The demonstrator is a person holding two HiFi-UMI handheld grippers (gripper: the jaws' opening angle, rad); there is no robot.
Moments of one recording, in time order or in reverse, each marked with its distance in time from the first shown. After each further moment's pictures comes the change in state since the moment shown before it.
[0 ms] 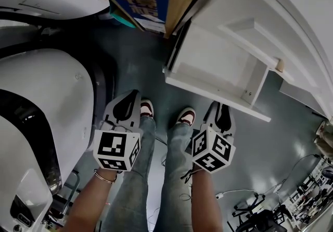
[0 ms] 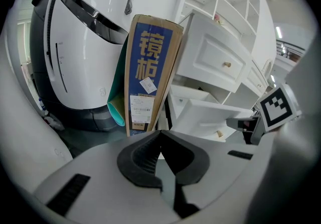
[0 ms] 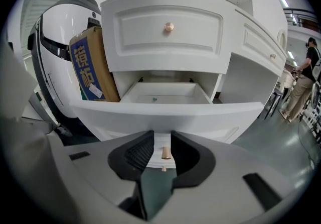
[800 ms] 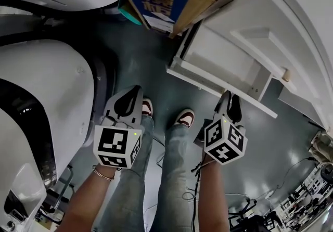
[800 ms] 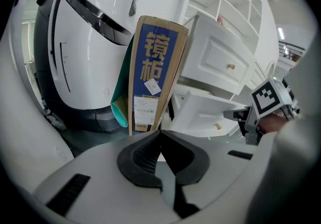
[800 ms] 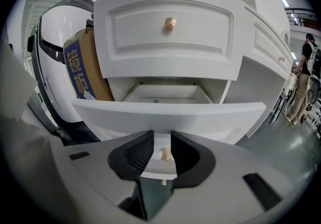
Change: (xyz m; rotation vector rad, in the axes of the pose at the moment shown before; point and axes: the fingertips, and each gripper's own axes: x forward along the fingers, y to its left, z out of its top) left arm 0.004 0.010 0.002 -0.019 -0.024 0.022; right arm 0.032 -0.003 0.033 -0.010 -0.037 0.026
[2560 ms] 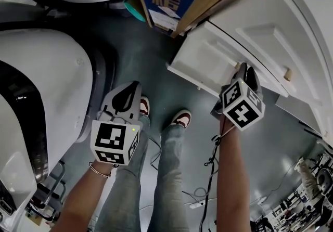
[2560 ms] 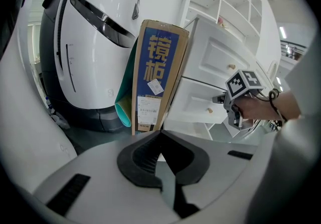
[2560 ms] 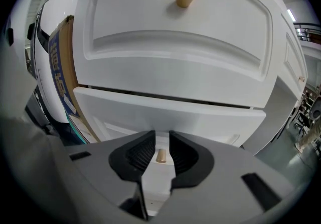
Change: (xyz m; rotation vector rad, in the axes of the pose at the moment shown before) left arm -0.008 0.004 -0.007 -0.011 -0.028 0.038; right arm 0.072 -0.006 0.066 -0.107 -0.077 -0.011
